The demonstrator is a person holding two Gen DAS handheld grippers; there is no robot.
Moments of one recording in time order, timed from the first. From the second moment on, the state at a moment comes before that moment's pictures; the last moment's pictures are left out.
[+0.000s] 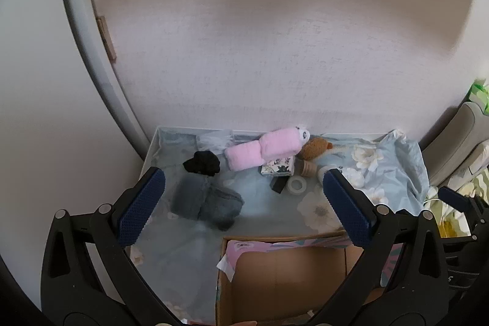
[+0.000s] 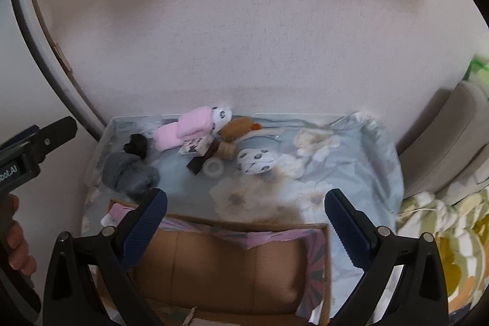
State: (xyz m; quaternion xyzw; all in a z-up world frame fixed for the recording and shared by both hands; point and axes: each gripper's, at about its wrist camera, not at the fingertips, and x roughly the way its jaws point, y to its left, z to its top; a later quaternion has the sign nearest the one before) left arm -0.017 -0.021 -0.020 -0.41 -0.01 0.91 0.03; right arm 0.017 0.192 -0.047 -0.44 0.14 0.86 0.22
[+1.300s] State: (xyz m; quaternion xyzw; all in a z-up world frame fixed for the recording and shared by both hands) left arm -0.006 -0.075 -0.005 -0.39 0.00 0.92 -0.03; right arm 0.037 0.192 -0.041 -0.40 0.13 0.85 0.31
